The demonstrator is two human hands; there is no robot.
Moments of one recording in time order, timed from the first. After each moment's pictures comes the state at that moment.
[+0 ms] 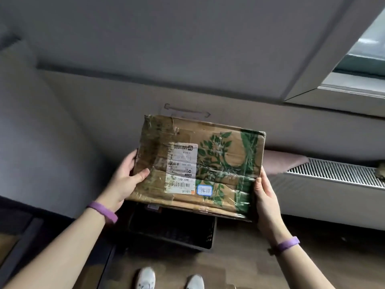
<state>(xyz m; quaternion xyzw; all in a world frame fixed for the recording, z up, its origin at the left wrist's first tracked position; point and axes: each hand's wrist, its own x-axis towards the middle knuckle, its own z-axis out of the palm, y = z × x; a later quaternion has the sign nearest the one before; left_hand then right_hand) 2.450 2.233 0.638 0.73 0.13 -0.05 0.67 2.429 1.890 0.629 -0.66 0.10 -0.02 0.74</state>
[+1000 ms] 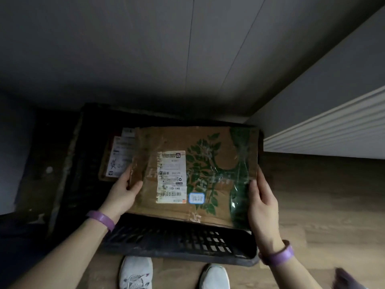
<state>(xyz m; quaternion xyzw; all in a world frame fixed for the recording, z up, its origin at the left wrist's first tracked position) 2.512 2.229 0.046 0.77 0.25 -0.28 0.51 2.469 1.925 0.093 -0.77 0.30 0.02 0.56</state>
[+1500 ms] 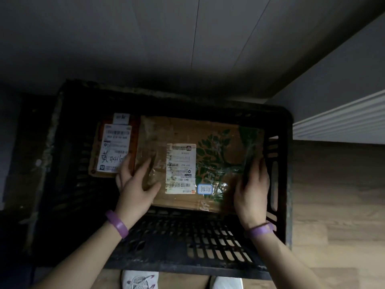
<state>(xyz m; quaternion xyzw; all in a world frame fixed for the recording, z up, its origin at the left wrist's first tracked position) 2.501 2.211 -0.009 0.90 0.15 -0.22 0.34 2.484 1.955 -0.003 -0.93 0.24 0.07 0.28</state>
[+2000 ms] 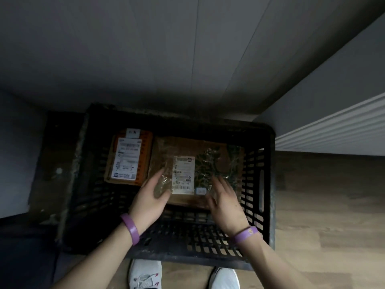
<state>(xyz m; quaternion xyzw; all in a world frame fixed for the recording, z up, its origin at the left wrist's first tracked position) 2.500 2.187 0.062 0.83 0.16 -0.26 0.46 2.480 1.982 0.035 -0.91 0.08 0.30 0.29</state>
